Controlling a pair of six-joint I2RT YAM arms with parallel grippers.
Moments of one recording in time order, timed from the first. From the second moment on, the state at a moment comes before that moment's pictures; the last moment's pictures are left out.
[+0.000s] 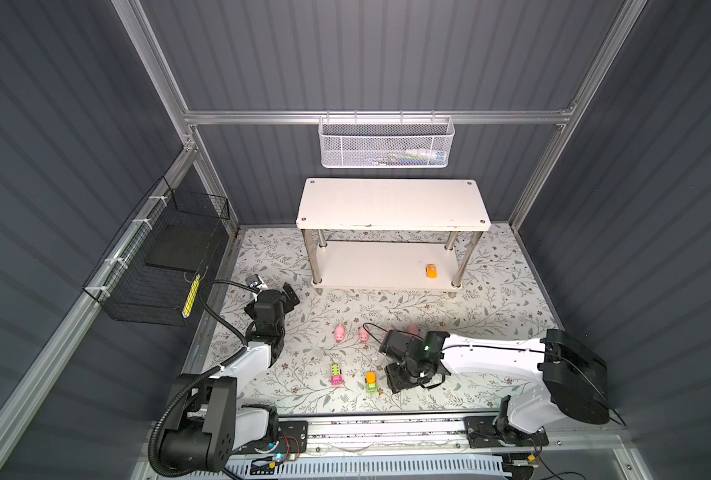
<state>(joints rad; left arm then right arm) -0.14 1.26 0.42 0.43 -0.36 -0.41 1.11 1.55 0.88 -0.68 -0.07 0.78</state>
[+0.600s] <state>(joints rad) -0.14 1.26 0.42 0.43 -0.36 -0.41 1.08 1.63 0.95 -0.73 -0.11 0.73</state>
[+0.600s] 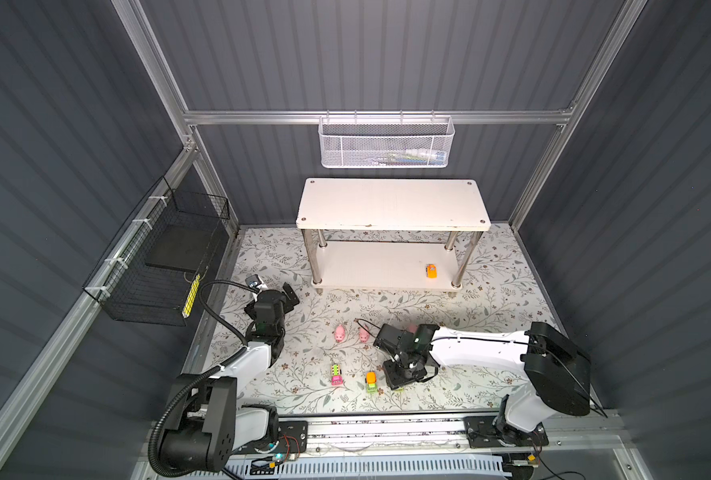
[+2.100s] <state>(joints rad) -0.14 1.27 0.42 0.43 -0.36 -0.41 1.05 1.63 0.95 -0.77 -0.04 0.67</state>
